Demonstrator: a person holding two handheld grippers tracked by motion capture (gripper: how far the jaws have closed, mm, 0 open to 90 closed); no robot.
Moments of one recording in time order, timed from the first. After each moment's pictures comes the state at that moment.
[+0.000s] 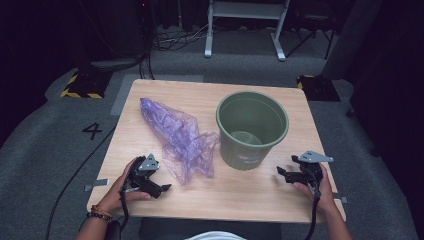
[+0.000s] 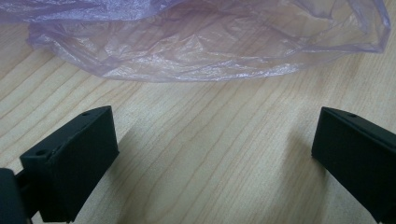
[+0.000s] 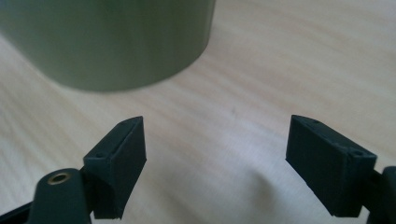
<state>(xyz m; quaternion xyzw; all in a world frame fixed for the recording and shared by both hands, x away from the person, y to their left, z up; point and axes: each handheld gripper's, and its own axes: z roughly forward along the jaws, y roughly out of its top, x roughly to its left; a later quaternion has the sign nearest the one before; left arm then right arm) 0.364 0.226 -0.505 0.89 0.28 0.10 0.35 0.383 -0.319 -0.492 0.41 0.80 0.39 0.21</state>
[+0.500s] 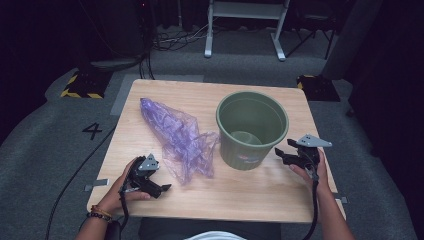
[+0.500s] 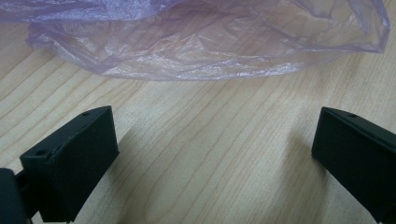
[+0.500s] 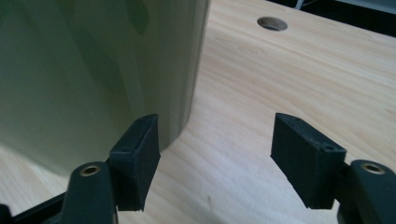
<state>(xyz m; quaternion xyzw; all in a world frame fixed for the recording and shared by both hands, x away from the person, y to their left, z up) 0.364 0.226 -0.505 0.89 0.28 0.11 0.35 0.419 -0.306 -0.463 0.39 0.78 0.42 0.25</state>
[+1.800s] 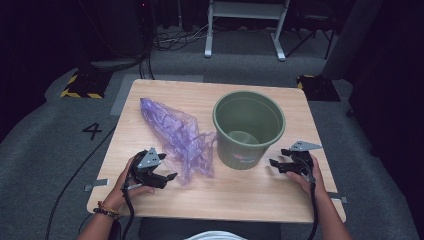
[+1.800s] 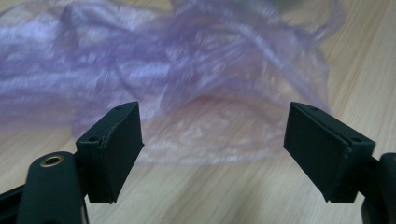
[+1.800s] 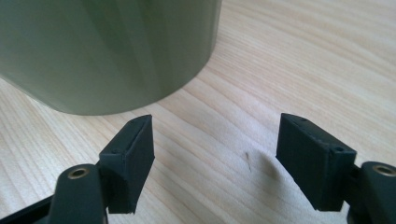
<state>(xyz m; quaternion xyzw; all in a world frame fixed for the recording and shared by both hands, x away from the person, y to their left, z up) 0.364 0.210 -0.474 0.86 0.25 0.16 0.42 0.421 -0.304 -0.497 0.39 0.82 0.39 0.17</state>
